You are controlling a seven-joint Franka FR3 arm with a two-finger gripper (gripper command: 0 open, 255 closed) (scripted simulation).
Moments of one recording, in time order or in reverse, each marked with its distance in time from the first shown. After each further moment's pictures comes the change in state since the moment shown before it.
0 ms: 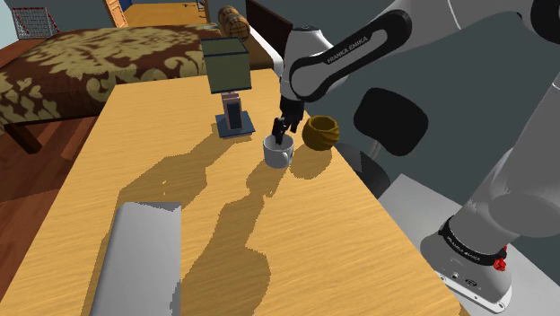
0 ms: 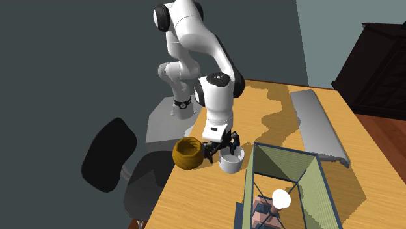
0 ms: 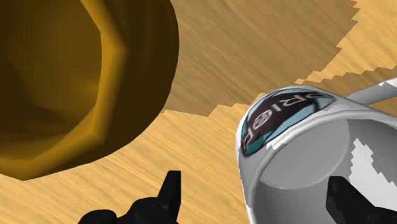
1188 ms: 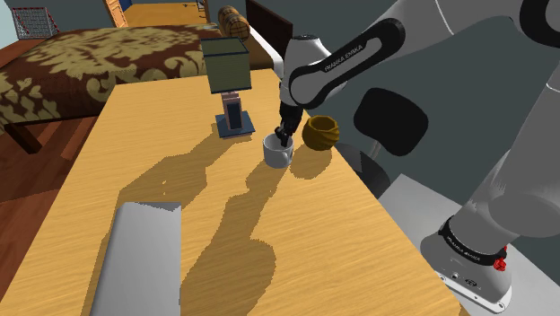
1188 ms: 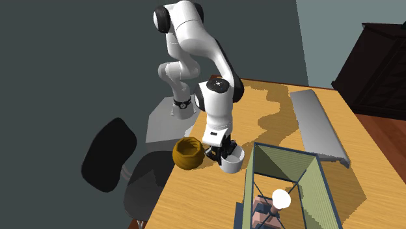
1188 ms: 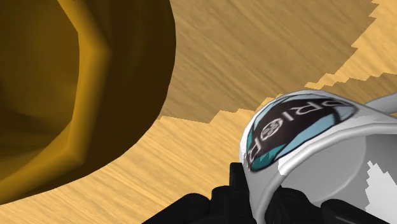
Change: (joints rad) arm 0.001 0.031 -0.001 -0.013 -0.005 0.045 0.001
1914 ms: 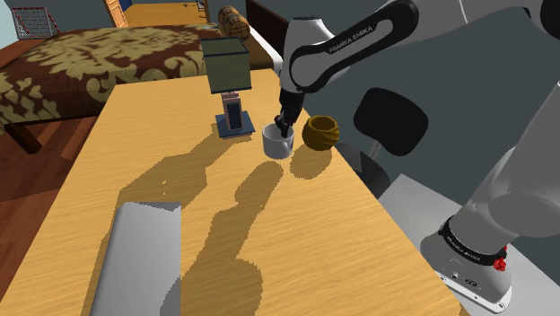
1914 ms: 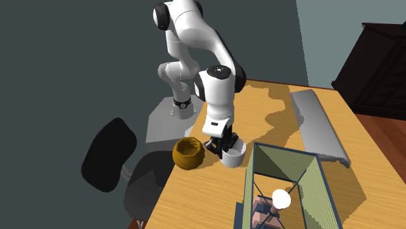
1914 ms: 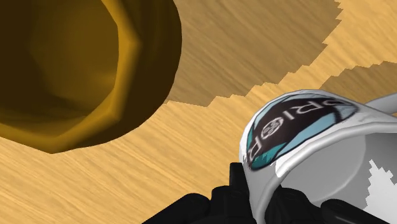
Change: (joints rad) arm -0.002 -0.059 0.002 0.042 0.008 -0.100 -0.001
